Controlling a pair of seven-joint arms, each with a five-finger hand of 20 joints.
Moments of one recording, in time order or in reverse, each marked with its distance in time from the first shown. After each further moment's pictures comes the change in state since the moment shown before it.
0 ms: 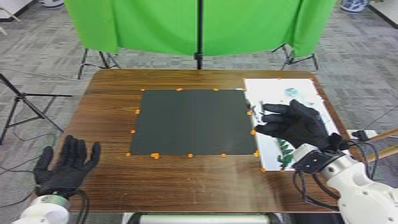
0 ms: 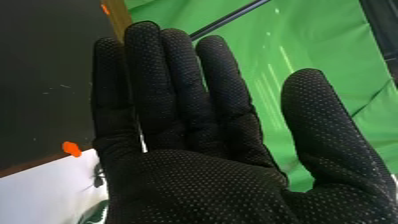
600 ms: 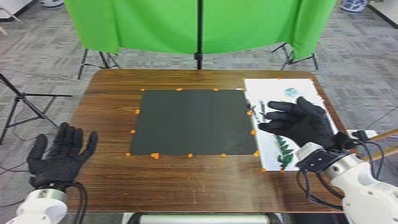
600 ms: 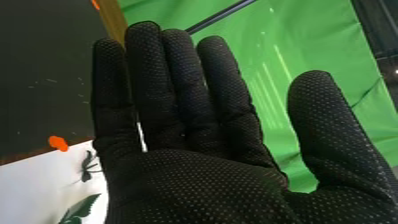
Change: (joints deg) left arm -1.5 0.5 0.1 0.2 7.0 -4.4 0.0; right arm -0.2 0.5 1.2 -0.1 0.8 -0.2 -0.9
